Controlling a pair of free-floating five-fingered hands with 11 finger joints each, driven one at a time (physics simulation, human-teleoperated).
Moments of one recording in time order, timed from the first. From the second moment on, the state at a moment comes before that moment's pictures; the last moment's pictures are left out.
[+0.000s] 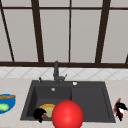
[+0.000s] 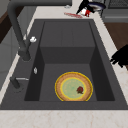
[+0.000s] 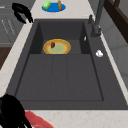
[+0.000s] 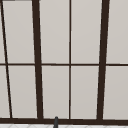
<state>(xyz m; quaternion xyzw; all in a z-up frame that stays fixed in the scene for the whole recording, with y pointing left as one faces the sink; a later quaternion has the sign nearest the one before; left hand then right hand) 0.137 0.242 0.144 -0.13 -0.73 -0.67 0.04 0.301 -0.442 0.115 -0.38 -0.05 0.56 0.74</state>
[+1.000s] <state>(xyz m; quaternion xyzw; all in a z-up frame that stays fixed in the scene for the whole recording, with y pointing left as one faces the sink) 0.137 0.242 0.144 -0.13 -0.73 -0.67 0.04 0.315 -0.443 0.135 -0.39 -0.06 0.56 0.73</state>
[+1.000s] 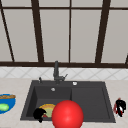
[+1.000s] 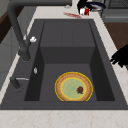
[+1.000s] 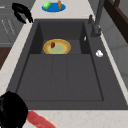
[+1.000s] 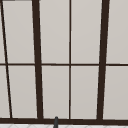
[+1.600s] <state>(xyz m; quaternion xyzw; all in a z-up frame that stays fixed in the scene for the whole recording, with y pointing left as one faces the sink) 0.137 0.242 0.144 -0.13 -0.73 -0.67 0.04 0.311 -0.441 0.140 -0.35 -0.05 0.57 0.74</state>
